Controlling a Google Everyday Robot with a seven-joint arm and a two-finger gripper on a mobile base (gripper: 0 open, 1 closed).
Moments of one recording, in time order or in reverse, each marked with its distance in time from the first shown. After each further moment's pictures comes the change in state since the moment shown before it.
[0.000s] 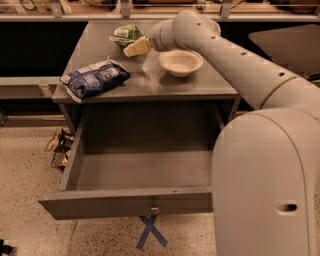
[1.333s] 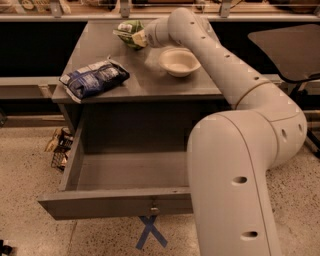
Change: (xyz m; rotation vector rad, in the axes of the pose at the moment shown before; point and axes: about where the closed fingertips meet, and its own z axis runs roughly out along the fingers) arm -0.006 -0.013 0.044 -0.039 -0.029 0.028
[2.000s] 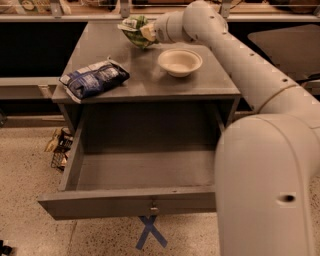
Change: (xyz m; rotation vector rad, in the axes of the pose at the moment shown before) arm -0.018 0.001 -0.047 -0.031 -0.053 -0.011
